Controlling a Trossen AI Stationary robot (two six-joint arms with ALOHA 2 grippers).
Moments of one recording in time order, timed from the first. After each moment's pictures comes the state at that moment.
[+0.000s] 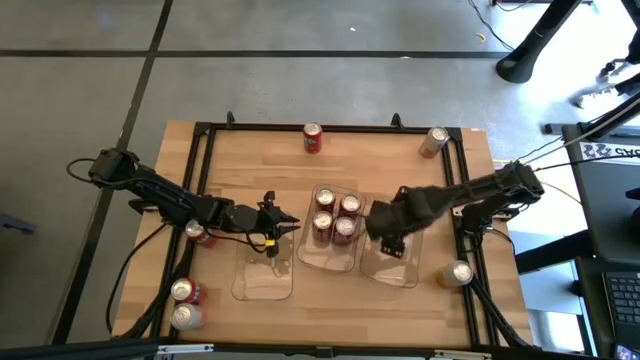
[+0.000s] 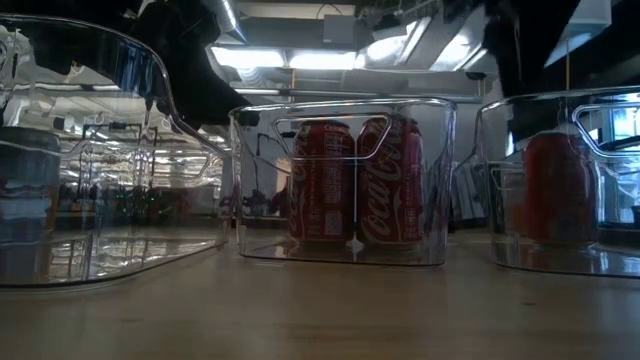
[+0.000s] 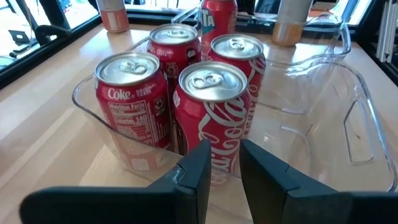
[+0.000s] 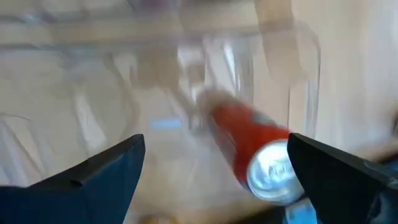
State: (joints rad) left arm -0.26 1.31 0.46 0.45 -0.40 -0.19; right arm 0.29 1.60 1.49 -1.43 0.16 0.60
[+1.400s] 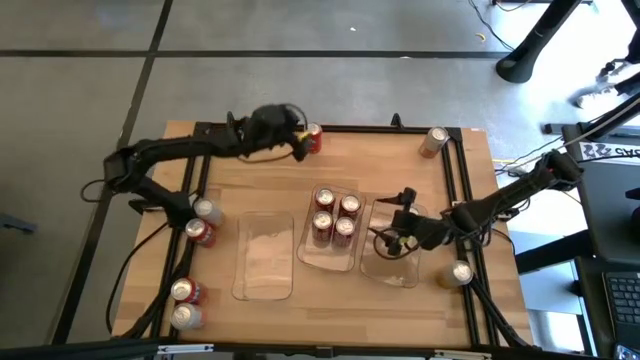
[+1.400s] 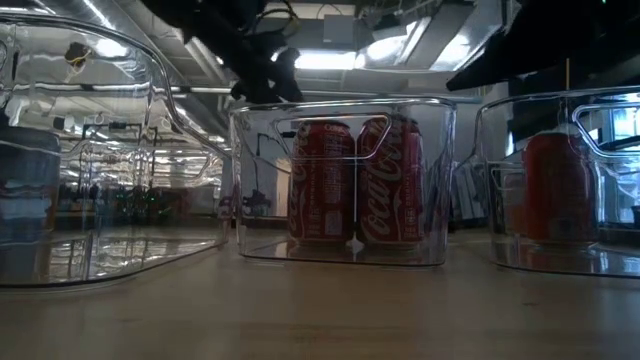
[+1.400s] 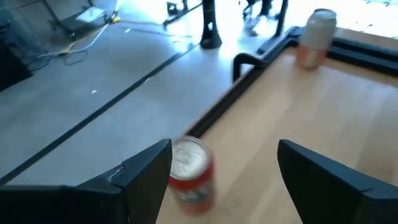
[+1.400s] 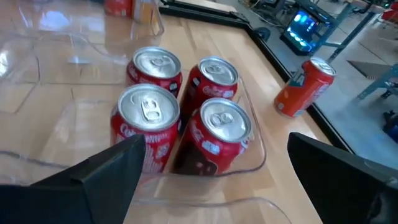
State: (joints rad) left arm 0.44 1.45 1.10 -0.15 -0.28 -0.04; right arm 0.46 1.09 0.62 -0.11 0.75 0.12
